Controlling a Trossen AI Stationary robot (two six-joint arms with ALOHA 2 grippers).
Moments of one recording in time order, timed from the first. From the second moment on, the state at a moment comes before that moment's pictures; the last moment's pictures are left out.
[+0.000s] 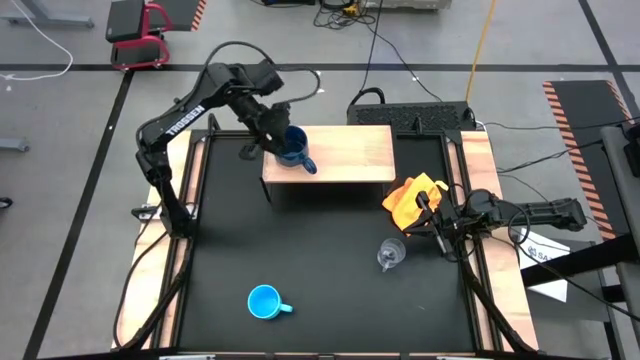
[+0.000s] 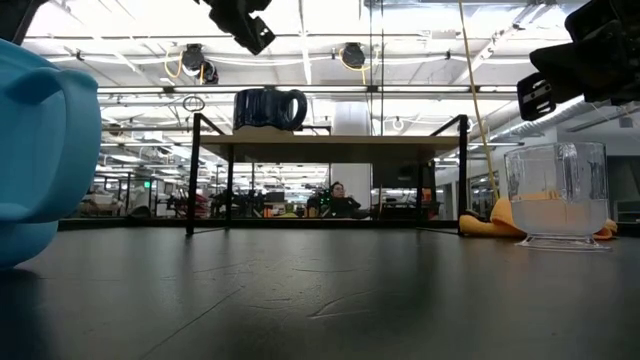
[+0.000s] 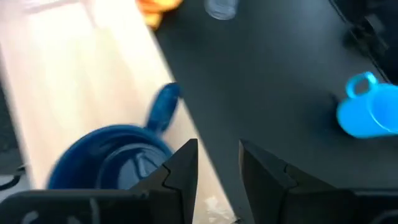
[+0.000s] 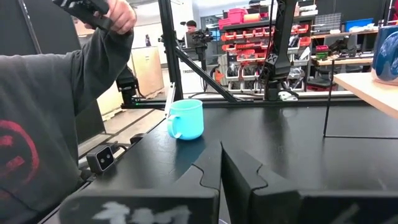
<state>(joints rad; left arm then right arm) 0.63 1.75 2.08 -1.56 0.58 0.90 0.03 0.11 0.01 0.13 -0.26 0.13</state>
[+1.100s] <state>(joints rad) 0.74 1.20 1.19 -0.55 0.46 0.45 0.03 0.11 0.01 0.17 -0.26 0.15</state>
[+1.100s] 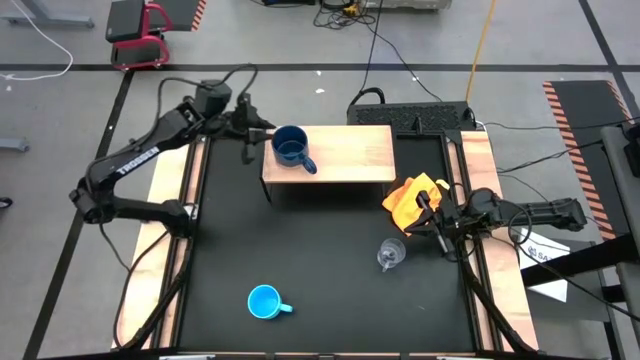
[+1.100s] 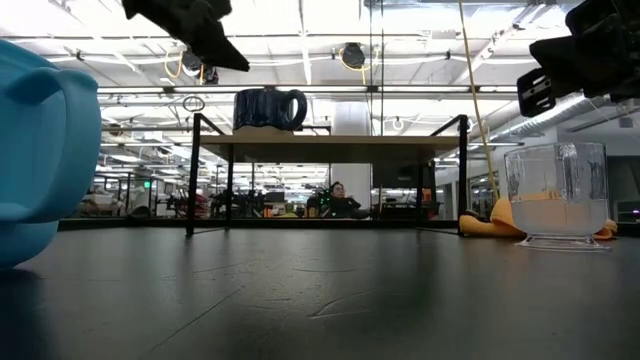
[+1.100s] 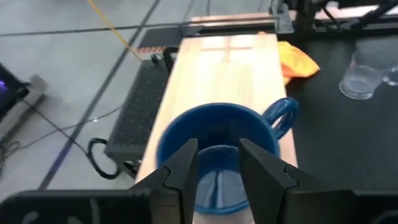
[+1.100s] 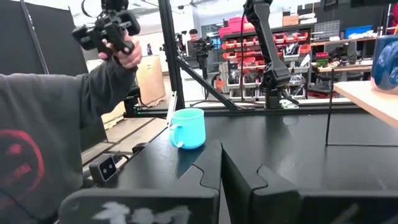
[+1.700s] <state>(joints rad) 0.70 1.21 1.19 -0.35 0.47 0.38 0.03 0.11 0.01 0.19 -0.26 0.14</state>
